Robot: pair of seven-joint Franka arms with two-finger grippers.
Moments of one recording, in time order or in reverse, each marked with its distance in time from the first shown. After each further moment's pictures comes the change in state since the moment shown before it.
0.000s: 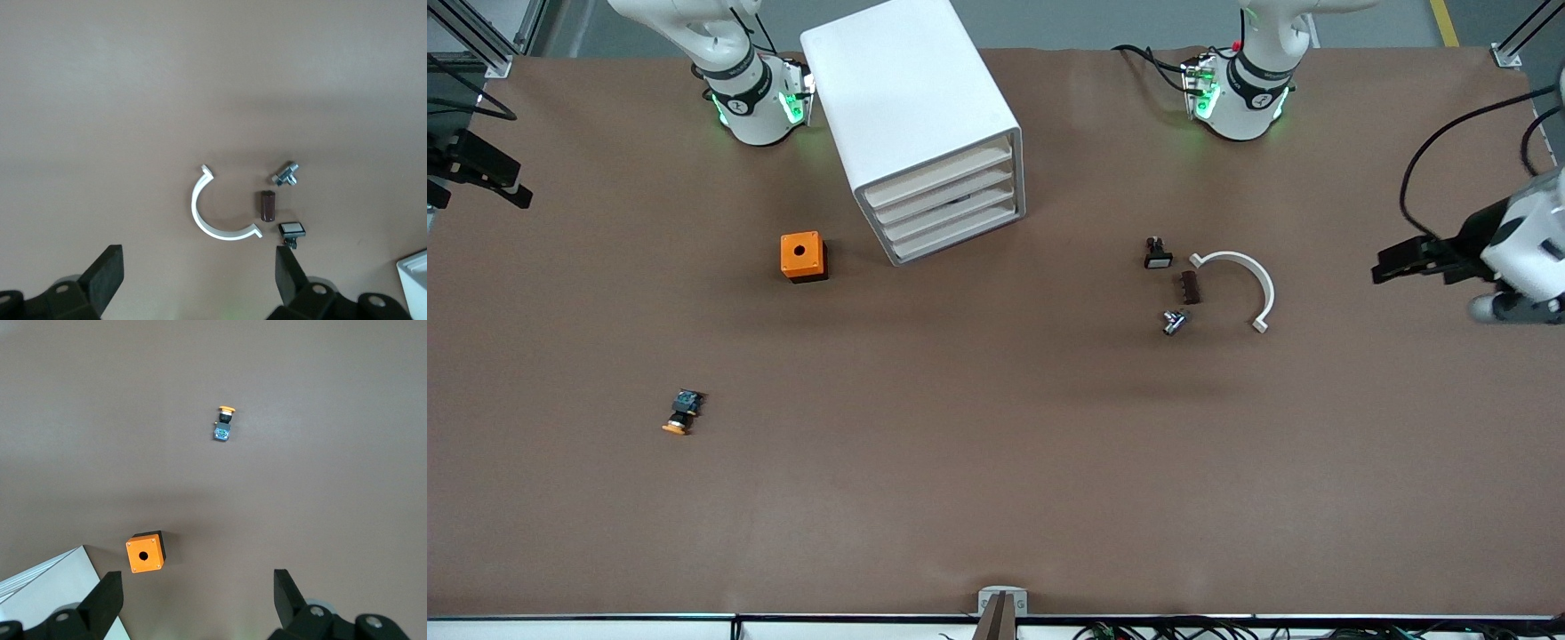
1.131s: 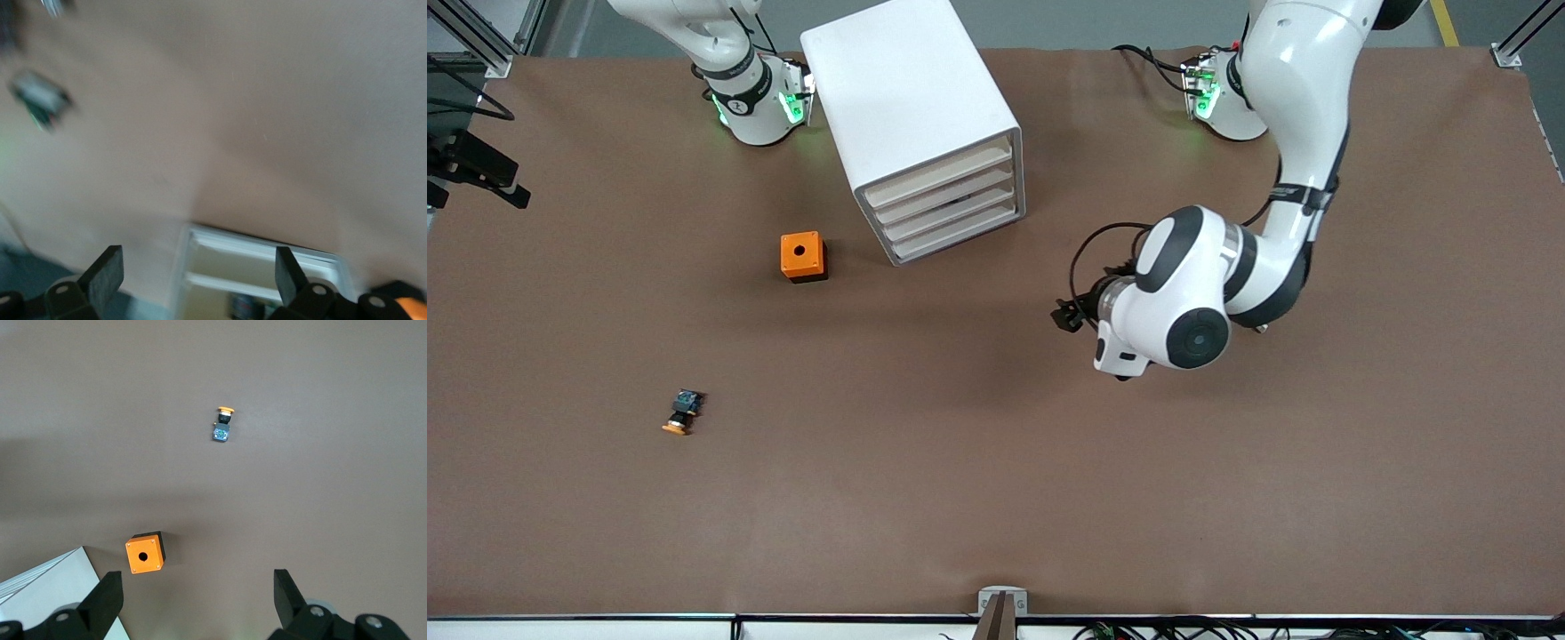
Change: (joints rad) left arm -0.461 0.492 -0.024 0.192 -0.452 0.042 -1.137; right arm -0.001 0.000 -0.002 0.001 0.000 0.001 0.001
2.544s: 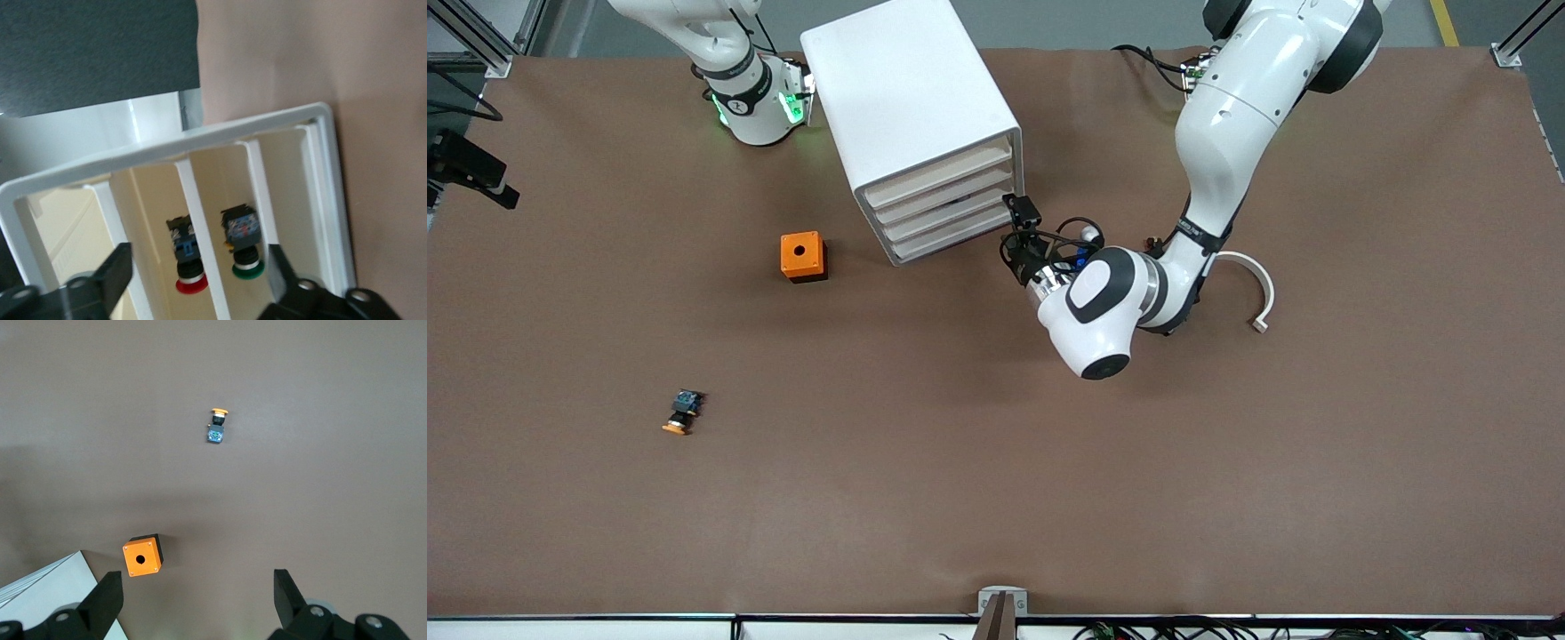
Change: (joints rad) left arm -0.013 0.215 -0.109 0.043 -0.392 -0.230 -1.049; right arm -0.021 0.011 -0.004 0.008 0.000 0.000 0.002
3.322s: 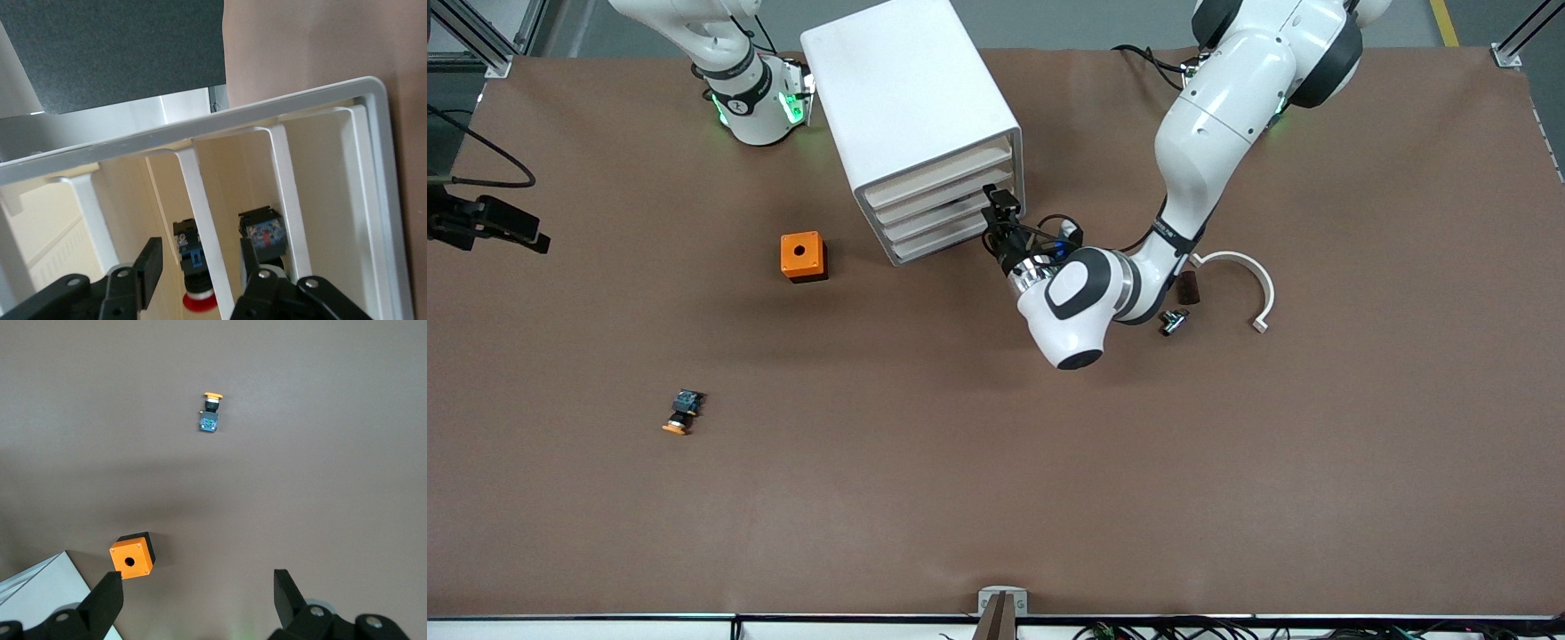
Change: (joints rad) left arm -0.027 0.055 -0.049 -0.003 -0.037 -0.004 0.000; right arm -0.014 0.123 0.000 0.000 -0.004 0.024 0.000
